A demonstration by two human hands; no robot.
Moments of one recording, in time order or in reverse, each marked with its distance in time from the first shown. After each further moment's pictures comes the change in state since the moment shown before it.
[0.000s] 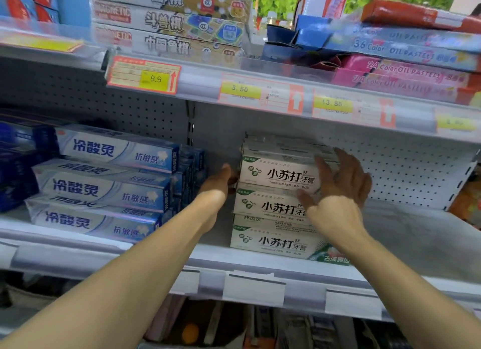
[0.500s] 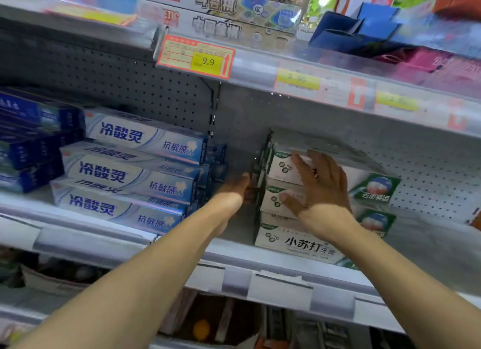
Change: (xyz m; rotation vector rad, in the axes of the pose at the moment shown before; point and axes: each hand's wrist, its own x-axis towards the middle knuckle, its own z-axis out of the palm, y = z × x) left_hand 0.012 -0.028 -0.025 0.044 -0.148 -0.007; right_hand 0.009 -0.049 0.027 -0.054 -0.236 -0.233
